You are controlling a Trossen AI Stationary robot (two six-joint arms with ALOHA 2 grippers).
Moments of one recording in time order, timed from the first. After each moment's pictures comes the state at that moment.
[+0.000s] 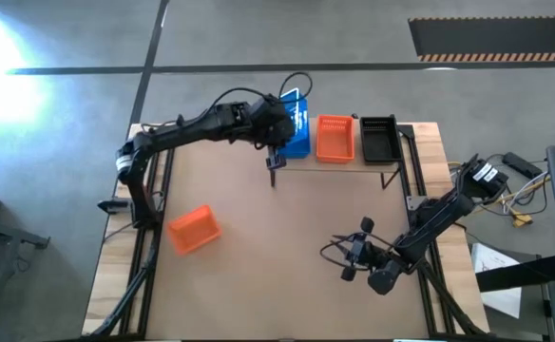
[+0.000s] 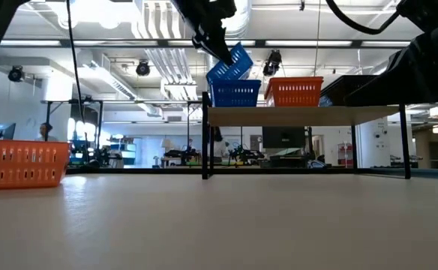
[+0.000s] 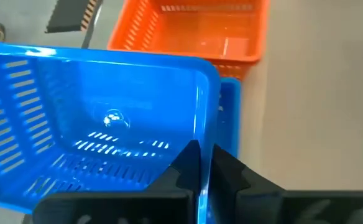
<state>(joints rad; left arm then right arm) 0.31 1.79 1.89 -0.87 -0.11 0.28 0.77 1.53 0.55 0.16 1.10 0.52</state>
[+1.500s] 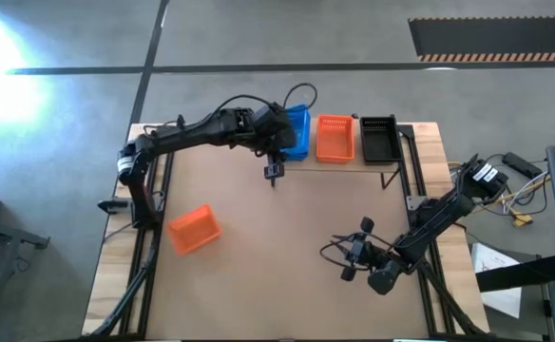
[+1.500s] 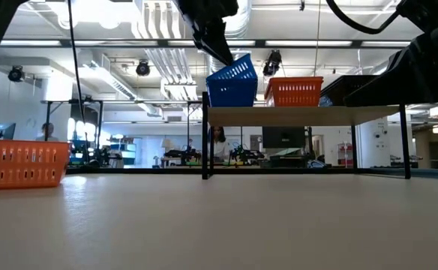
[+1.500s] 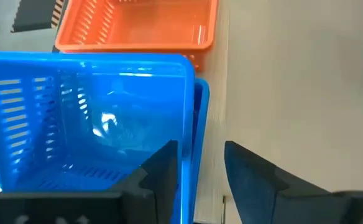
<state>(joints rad) 0.27 1.80 1.89 -0.92 -0.06 0.30 0.77 1.53 0.55 0.16 1.10 0.52</state>
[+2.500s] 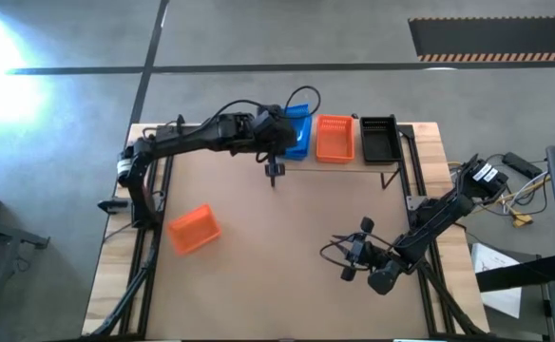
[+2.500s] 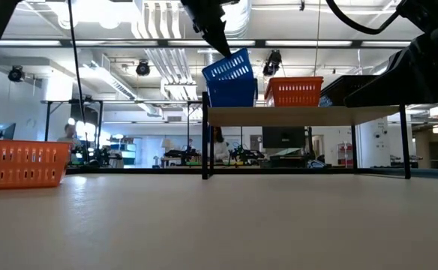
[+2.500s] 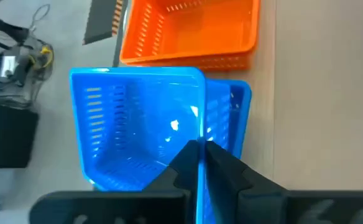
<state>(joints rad) 0.21 1.80 1.93 -0.92 -0.32 0.38 0.77 1.53 0.55 0.16 1.10 0.52</state>
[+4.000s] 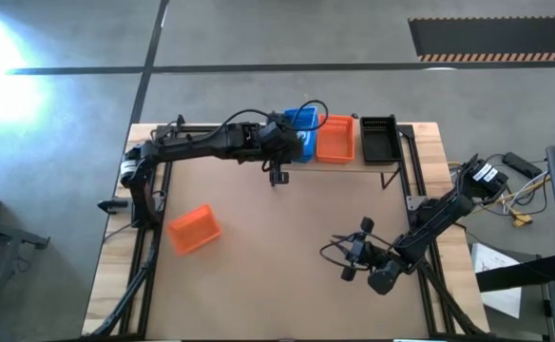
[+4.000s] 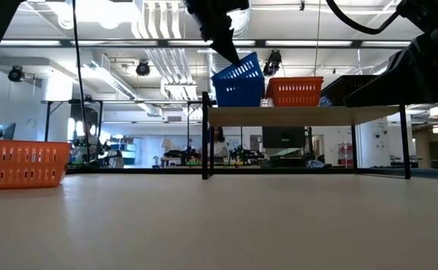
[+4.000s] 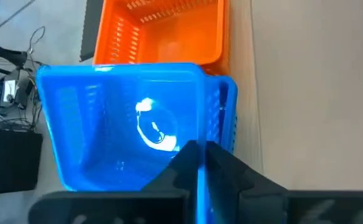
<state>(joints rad) 0.18 1.82 1.87 -0.82 -0.32 0.46 0.77 1.53 0.55 0.16 1.10 0.52</state>
